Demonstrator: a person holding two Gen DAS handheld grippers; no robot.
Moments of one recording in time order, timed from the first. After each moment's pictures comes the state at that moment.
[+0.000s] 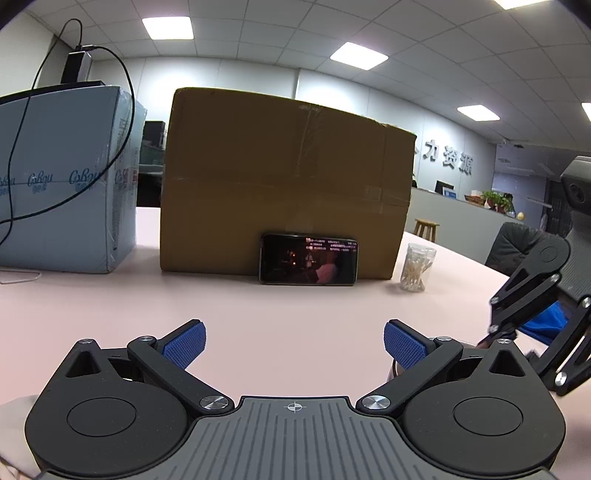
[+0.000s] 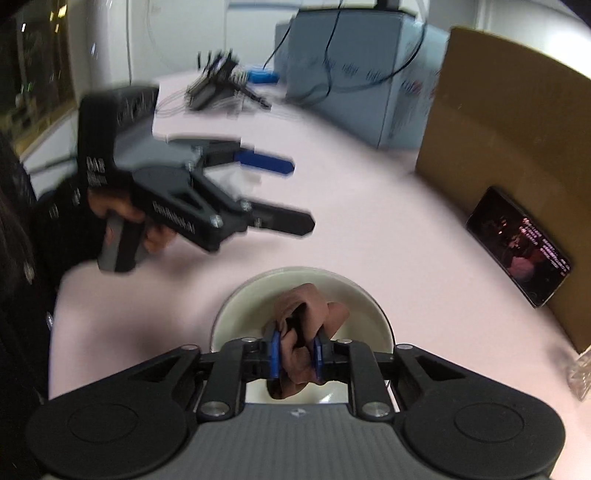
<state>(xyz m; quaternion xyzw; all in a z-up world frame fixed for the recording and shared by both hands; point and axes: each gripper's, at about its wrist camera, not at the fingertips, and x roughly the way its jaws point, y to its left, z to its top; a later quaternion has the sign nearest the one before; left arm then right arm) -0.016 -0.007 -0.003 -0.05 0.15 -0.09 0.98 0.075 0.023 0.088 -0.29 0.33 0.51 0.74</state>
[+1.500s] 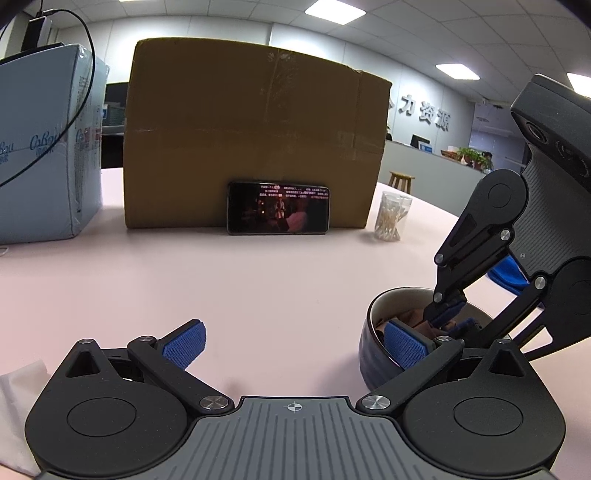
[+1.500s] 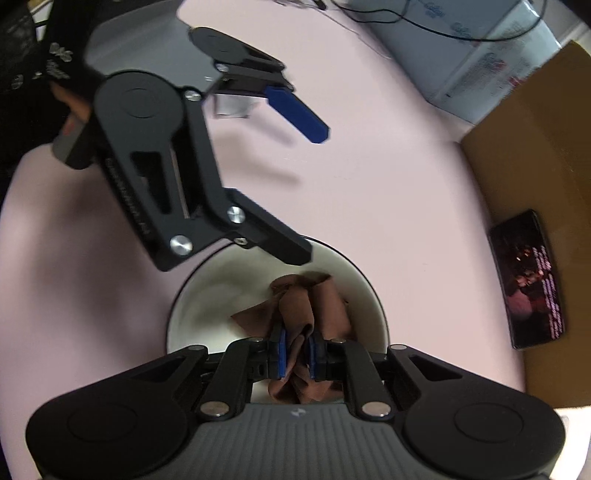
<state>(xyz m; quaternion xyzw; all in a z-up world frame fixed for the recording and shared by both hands) -0.005 -0.021 -0.013 -0.03 0.23 -0.14 0.96 0.039 0.065 0.086 -0.48 0.35 0.44 0.67</state>
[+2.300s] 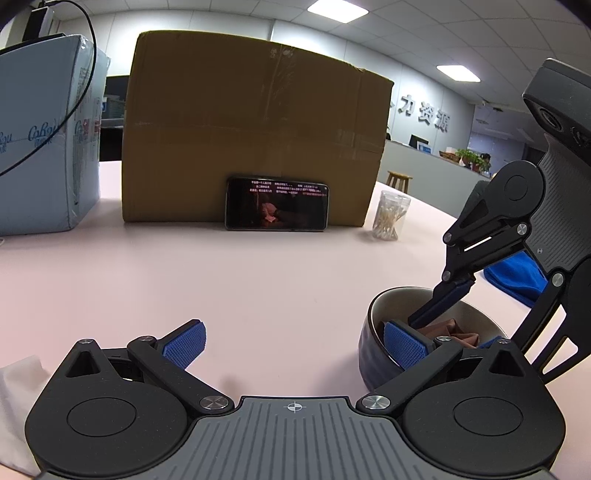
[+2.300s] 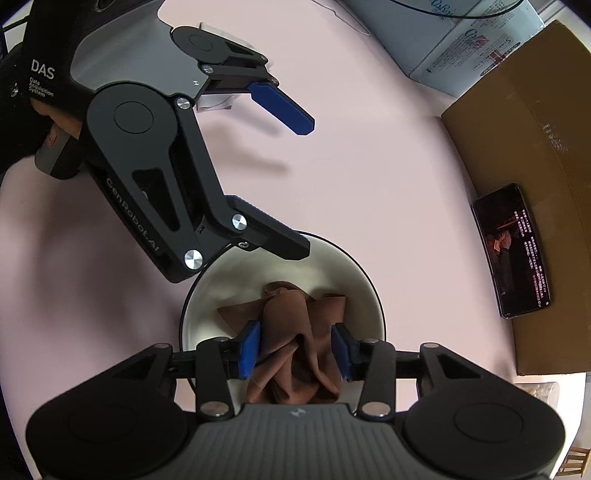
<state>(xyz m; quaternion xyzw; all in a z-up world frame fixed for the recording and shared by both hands) 0.002 -0.011 -0.012 -0.05 0.24 -0.15 0.96 0.015 0.055 0.097 -0.47 0.38 0.42 0.67</state>
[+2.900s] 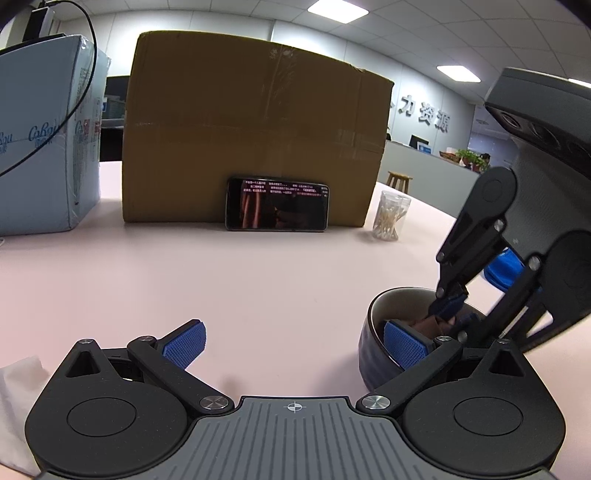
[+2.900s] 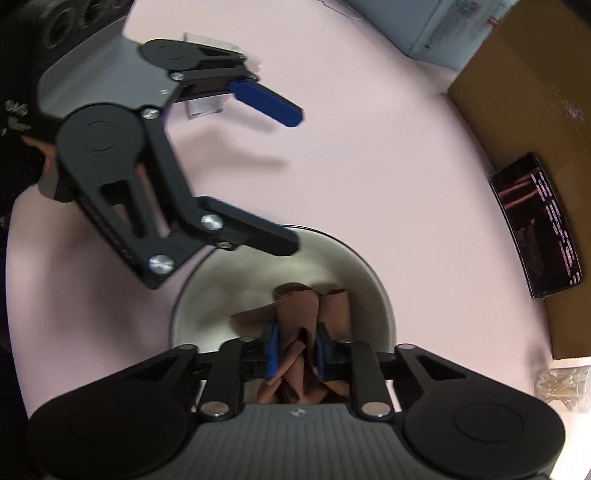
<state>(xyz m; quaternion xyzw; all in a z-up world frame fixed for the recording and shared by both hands) 0.002 -0.016 -0.016 -0.04 0.24 -0.14 0.96 0.078 0.075 0.088 -0.42 0.44 0.44 0.66</state>
